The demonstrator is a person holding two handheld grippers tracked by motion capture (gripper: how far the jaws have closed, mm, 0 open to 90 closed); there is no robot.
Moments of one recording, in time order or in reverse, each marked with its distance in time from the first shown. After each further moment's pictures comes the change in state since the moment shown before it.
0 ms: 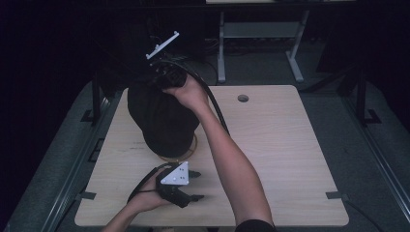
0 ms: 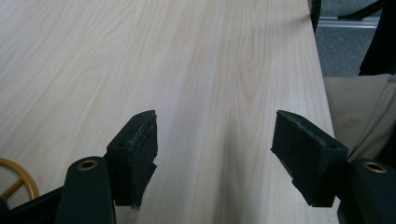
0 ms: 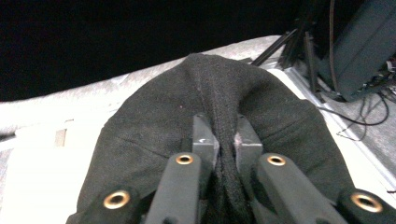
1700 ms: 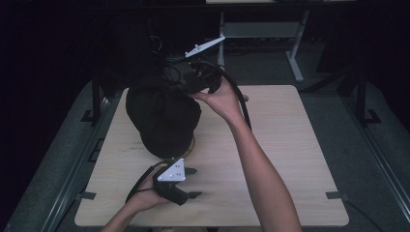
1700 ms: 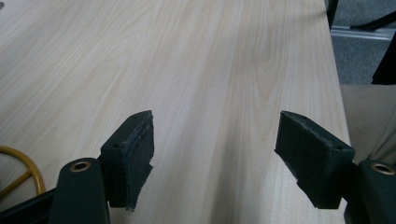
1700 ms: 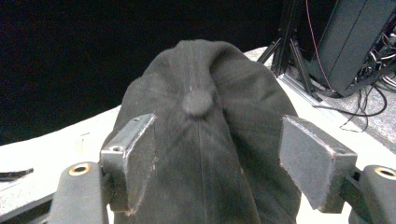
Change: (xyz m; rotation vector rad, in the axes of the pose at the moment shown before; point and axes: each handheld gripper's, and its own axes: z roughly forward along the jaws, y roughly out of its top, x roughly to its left) left arm 0.006 -0.008 -0.005 -0.027 0.041 -0.067; right arm -0.014 -0.056 -0.070 -0.113 -0.012 0.132
